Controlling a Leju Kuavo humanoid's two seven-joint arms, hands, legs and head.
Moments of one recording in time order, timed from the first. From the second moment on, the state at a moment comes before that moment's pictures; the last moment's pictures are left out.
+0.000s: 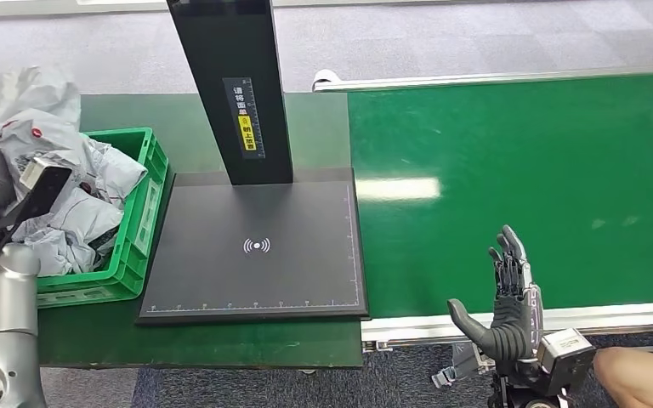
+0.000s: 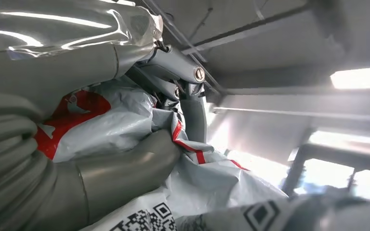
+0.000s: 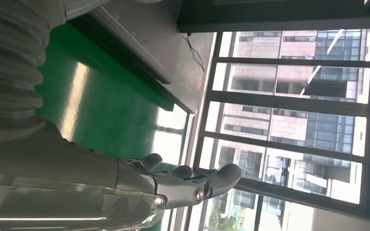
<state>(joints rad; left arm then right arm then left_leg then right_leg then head) -0.63 0.19 0.38 -1.04 -1.15 0.66 -0.41 0.10 0.07 -0.05 -1.61 0.08 0.09 -0.58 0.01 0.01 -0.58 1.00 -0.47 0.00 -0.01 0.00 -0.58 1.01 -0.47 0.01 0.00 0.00</state>
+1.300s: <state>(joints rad) -0.50 0.22 0.24 -1.12 -0.62 0.47 -0.46 0.10 0.07 -0.07 -1.62 0.10 0.10 -0.57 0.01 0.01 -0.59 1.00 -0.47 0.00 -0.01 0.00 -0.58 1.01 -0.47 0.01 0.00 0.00</state>
